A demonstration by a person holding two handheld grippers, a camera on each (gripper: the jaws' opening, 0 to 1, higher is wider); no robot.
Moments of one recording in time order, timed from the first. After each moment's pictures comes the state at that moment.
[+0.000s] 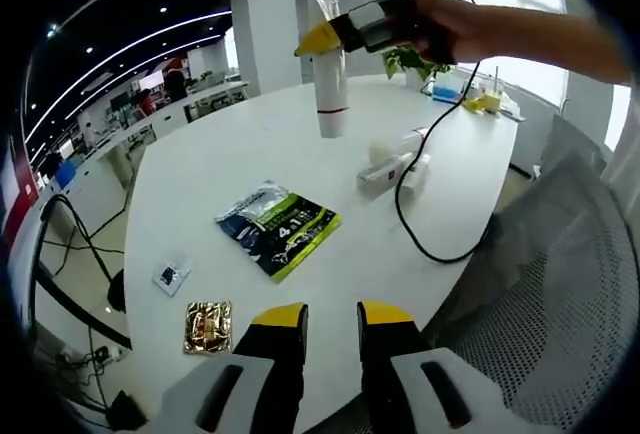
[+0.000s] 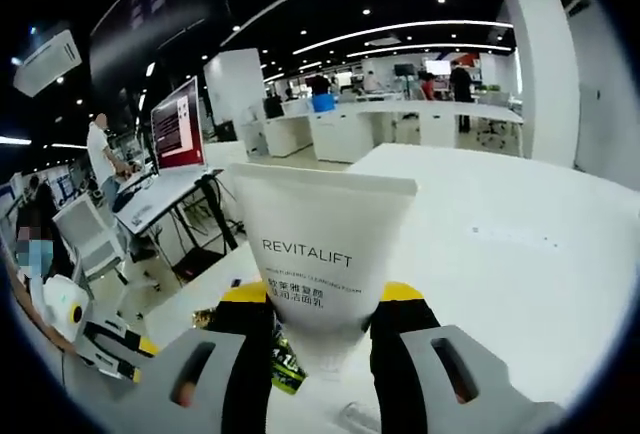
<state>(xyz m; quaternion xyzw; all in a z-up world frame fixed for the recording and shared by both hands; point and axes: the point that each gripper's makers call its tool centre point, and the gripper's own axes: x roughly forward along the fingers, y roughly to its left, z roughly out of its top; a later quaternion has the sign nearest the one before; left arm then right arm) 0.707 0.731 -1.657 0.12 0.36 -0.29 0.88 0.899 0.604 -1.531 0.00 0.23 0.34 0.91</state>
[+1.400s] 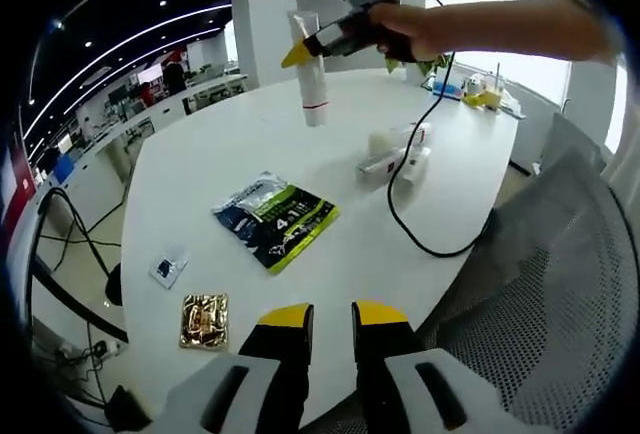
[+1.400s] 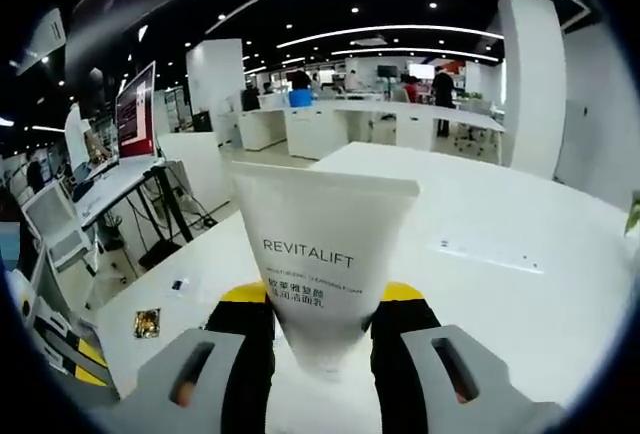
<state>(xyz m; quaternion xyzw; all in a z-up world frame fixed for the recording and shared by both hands) 0.705 0.732 -1.662 0.12 0.37 -0.29 0.87 0.972 0.582 -1.553 -0.04 0.23 0.29 0.93</state>
